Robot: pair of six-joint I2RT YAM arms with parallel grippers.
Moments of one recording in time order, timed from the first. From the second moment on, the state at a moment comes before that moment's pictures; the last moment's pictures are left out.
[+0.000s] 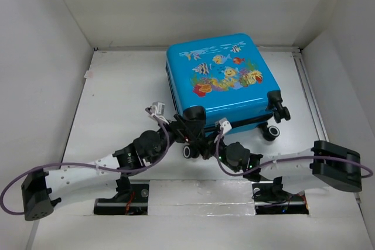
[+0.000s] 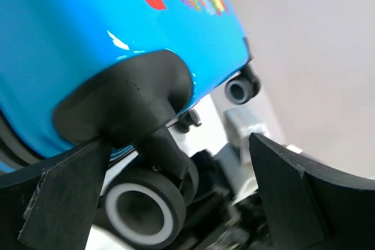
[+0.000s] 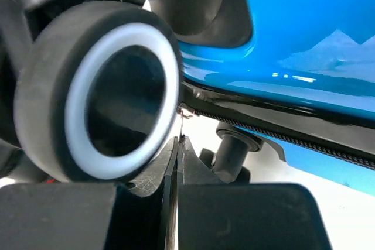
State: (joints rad) left arm -1.13 0.83 0.46 0.36 -0.48 -0.89; right arm 1.24 1.31 0.34 0.86 0.41 0.52
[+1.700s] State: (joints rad) left arm -0.11 2.04 0.86 1.21 0.37 -1.40; right arm 1.30 1.28 0.40 0.65 0.24 0.46
